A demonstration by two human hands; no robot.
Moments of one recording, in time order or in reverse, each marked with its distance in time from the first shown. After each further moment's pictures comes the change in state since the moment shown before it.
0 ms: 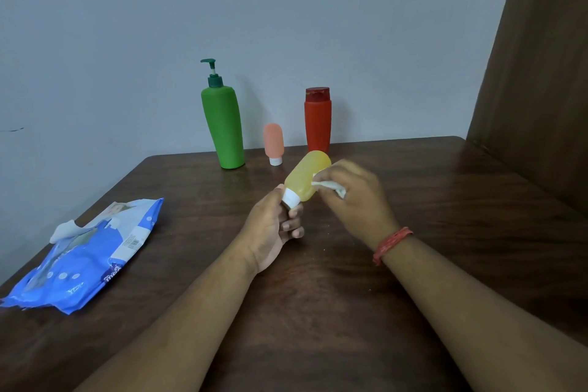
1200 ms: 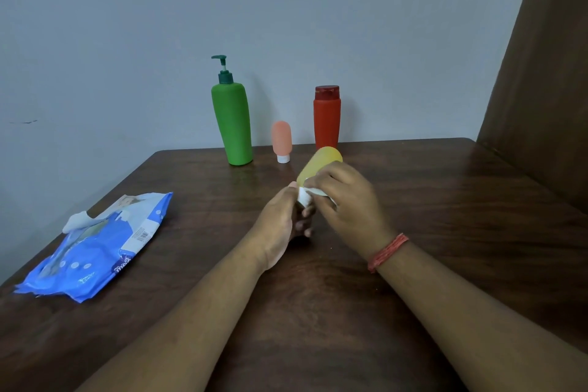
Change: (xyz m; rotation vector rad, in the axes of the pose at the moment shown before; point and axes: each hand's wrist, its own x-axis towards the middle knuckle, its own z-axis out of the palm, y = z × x) left_hand -0.001 -0.001 0.003 0.170 0.013 0.070; right_hand -0.003 -0.023 0.009 -0.145 0.008 -0.279
